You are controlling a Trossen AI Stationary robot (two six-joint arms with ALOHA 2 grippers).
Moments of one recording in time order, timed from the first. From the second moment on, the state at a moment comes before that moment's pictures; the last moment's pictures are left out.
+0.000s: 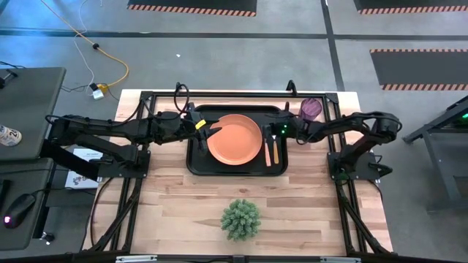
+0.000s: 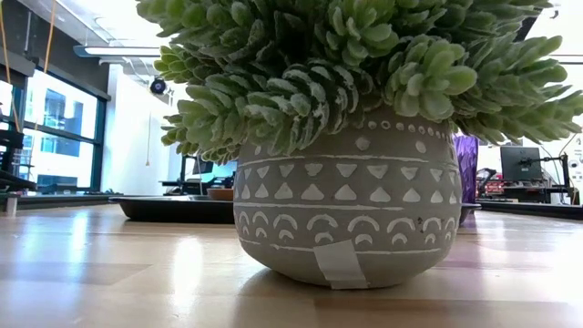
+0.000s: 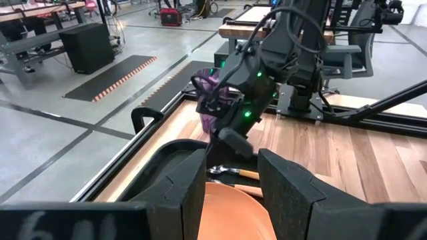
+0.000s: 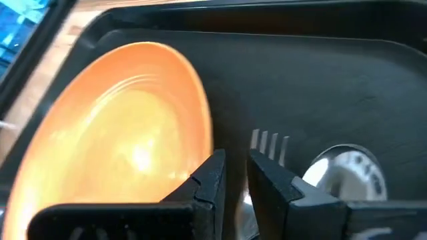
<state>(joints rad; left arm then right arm) 0.02 1.11 0.86 0.00 -0.32 -0.05 -0.38 1.53 0.53 0.35 0.15 0.80</state>
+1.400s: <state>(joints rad) 0.02 0.97 0.86 -0.13 -0.34 -0.01 0.02 0.98 0.60 -0.04 0.29 0.62</state>
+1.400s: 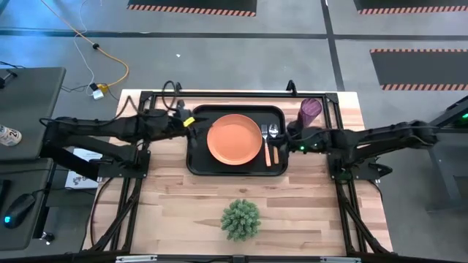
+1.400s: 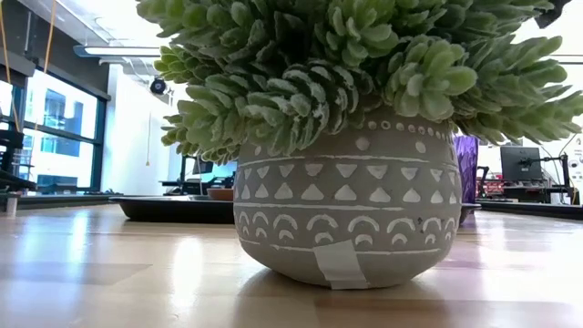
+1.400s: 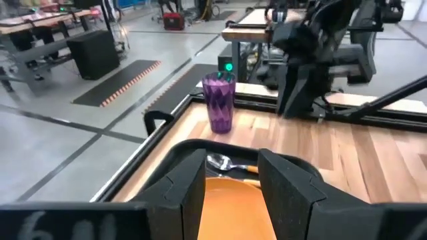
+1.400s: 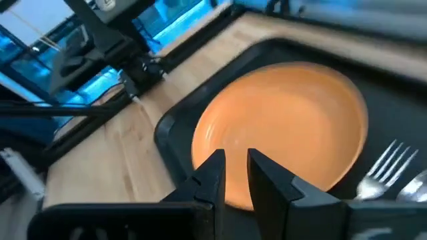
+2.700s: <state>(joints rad) 0.02 0.83 0.86 -0.31 -0.47 -0.01 -0.61 1.09 1.16 -1.17 0.14 0.25</state>
